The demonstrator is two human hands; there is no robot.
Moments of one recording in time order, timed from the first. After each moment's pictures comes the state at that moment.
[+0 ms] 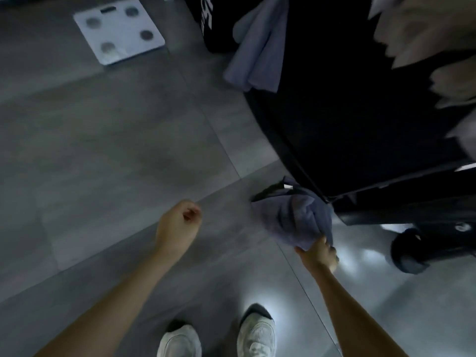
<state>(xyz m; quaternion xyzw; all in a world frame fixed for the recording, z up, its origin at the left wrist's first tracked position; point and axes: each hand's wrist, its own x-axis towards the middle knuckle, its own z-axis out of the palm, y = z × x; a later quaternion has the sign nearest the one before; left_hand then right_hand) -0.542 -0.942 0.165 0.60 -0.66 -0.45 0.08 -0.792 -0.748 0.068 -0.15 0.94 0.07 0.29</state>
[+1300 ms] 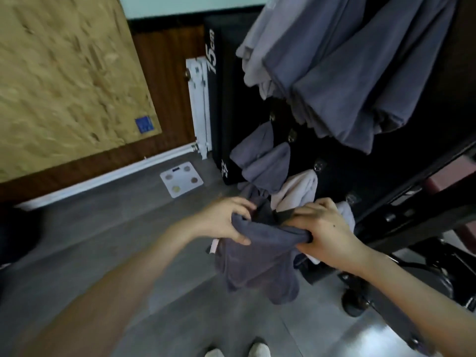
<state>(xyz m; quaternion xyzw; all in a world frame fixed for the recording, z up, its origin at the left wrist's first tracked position) -0.535 -0.974 0.822 0.22 -0.88 -0.41 -0.01 -0.728 -0.813 0.846 -0.75 0.65 -0.15 0.00</state>
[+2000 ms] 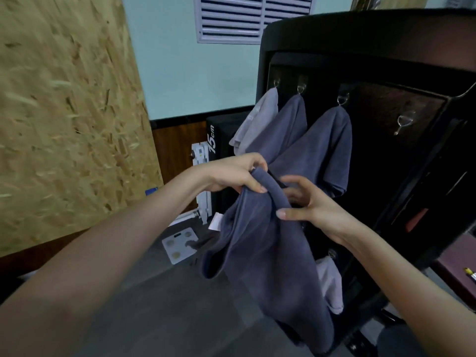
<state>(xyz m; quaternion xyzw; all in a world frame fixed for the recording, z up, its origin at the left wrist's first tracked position) -0.579 -0.969 1.066 0.22 -0.85 -0.48 0.04 -0.729 -0.824 1.013 -0.49 0.60 -0.48 0.40</state>
